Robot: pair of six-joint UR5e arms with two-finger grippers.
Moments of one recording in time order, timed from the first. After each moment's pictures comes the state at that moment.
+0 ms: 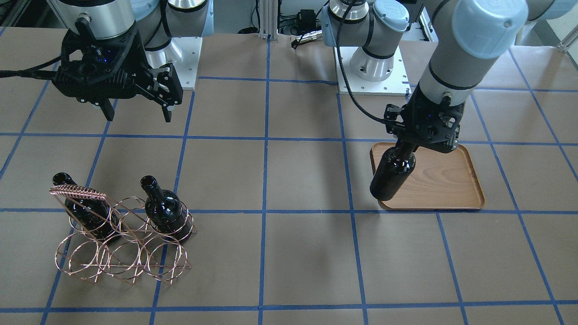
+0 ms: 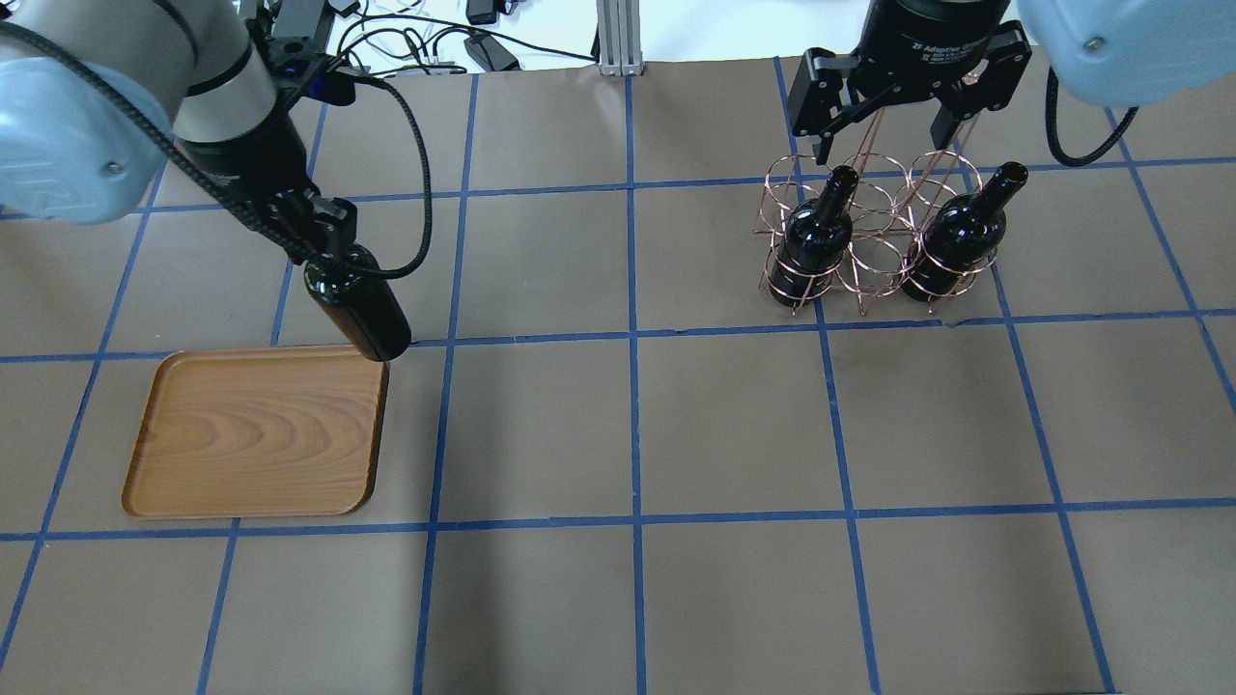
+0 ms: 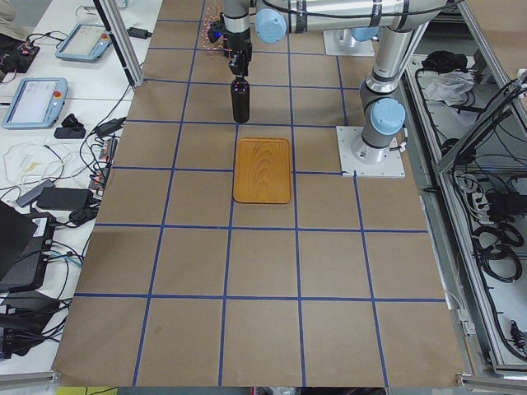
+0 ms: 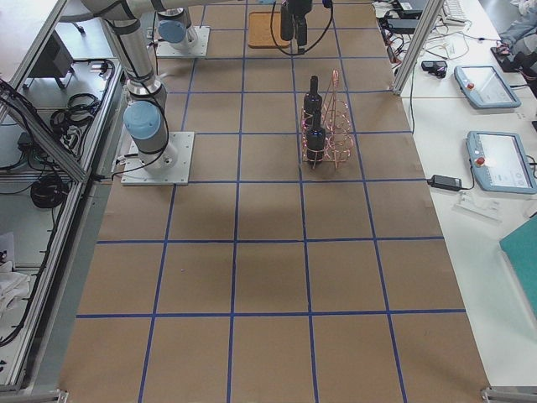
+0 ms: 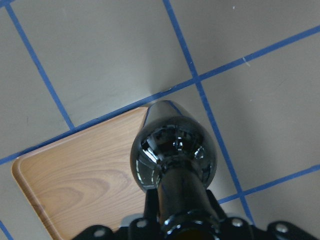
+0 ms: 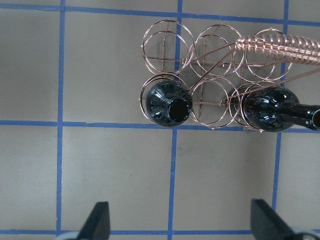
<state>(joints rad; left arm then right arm) -1.48 -1.63 -1.62 -1.53 1.65 0.48 1.67 -1.50 1.42 -1.57 -1.64 0.05</state>
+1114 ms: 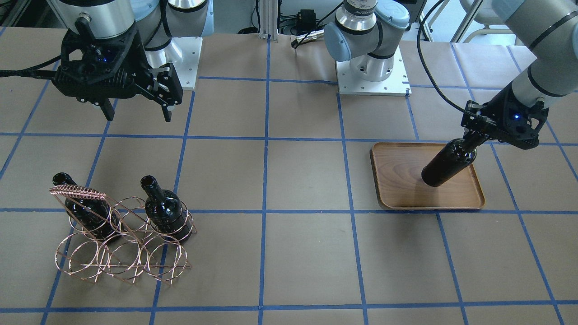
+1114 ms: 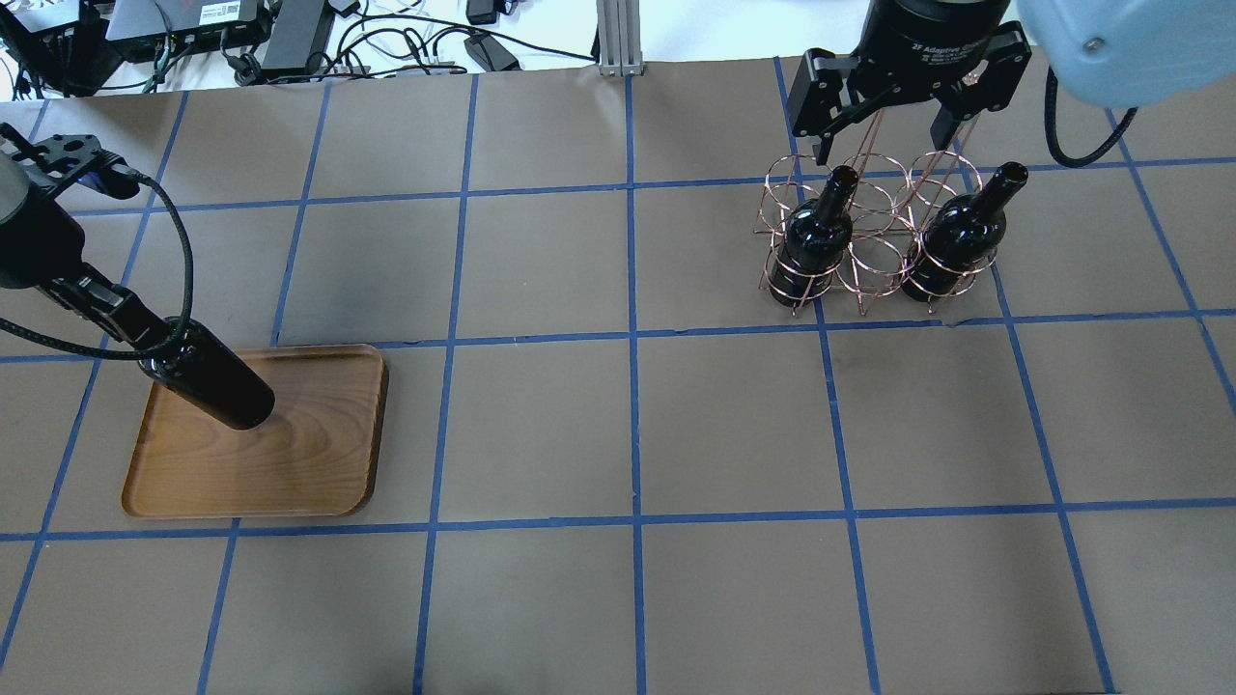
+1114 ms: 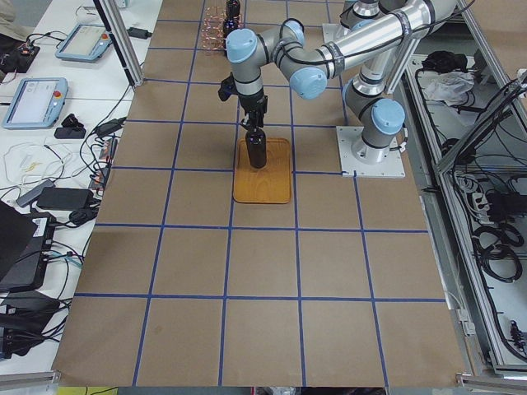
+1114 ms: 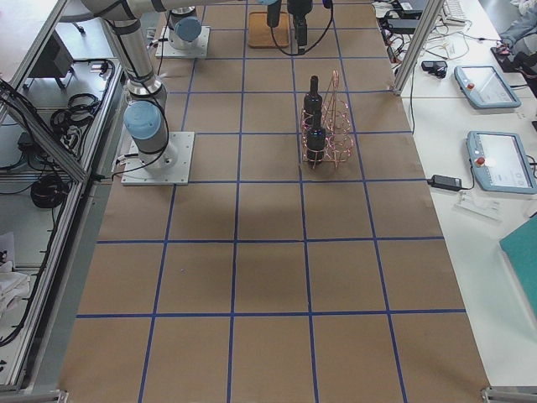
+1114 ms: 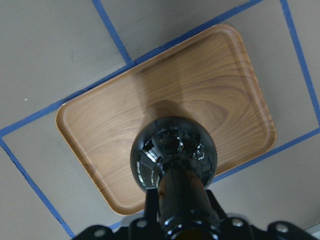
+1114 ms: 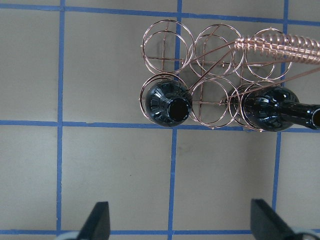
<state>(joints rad) -1.11 -1.59 -1.77 -1.47 1.64 0.92 1.67 -1.50 1.42 -1.57 -1.64 0.05</state>
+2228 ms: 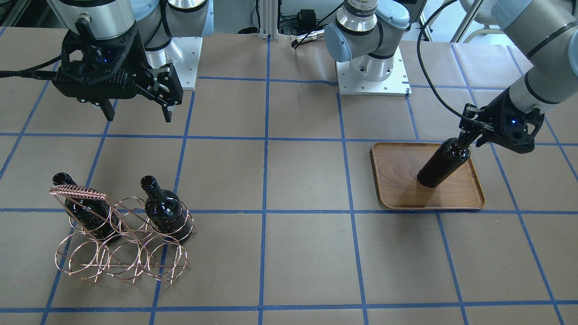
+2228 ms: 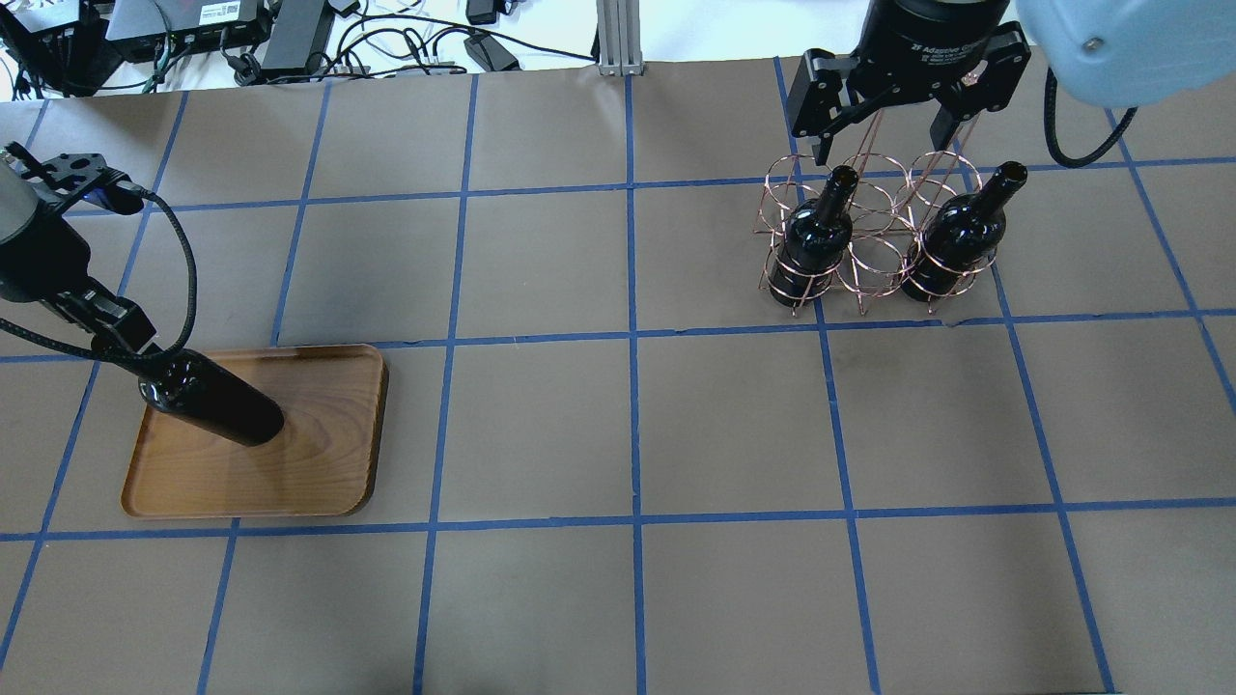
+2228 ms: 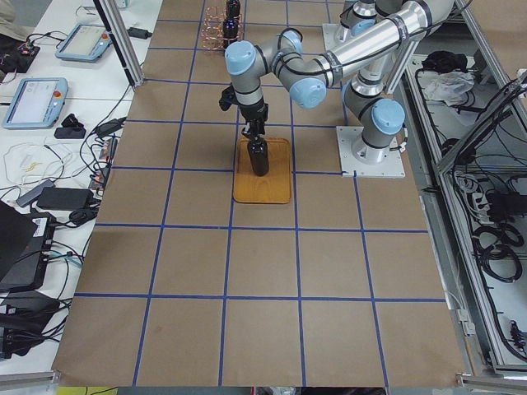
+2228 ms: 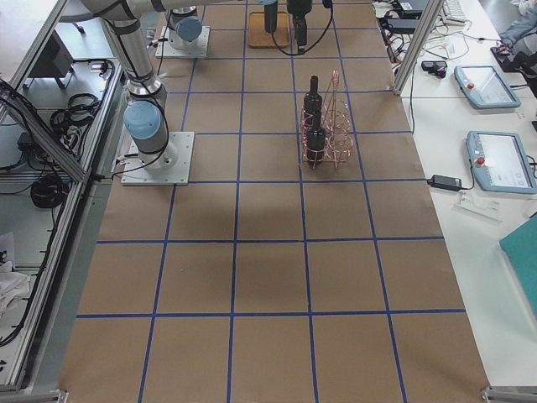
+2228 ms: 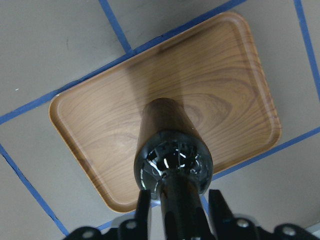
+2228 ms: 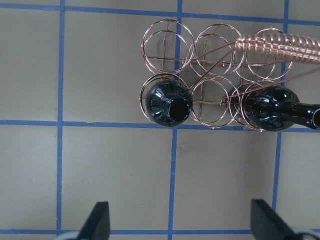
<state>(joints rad) -1.10 -1.60 -1.79 -1.47 1.65 0.90 1.67 -1.50 1.42 -1.57 -1.64 0.05</state>
